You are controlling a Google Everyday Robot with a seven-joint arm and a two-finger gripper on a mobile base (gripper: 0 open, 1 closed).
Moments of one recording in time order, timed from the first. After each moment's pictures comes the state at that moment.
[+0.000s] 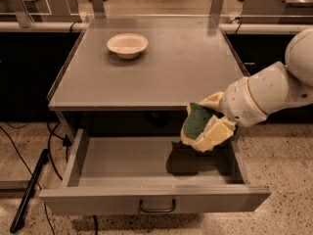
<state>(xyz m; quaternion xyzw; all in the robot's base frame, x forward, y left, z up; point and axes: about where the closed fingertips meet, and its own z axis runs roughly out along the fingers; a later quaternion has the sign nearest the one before) 0.477 -0.123 0.835 -0.58 0.74 0.18 0.29</state>
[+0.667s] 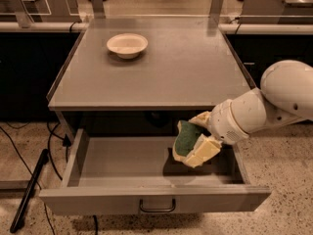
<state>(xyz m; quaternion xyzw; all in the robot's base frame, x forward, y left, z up) 0.472 -0.106 0.776 -0.59 0.73 0.19 0.28</state>
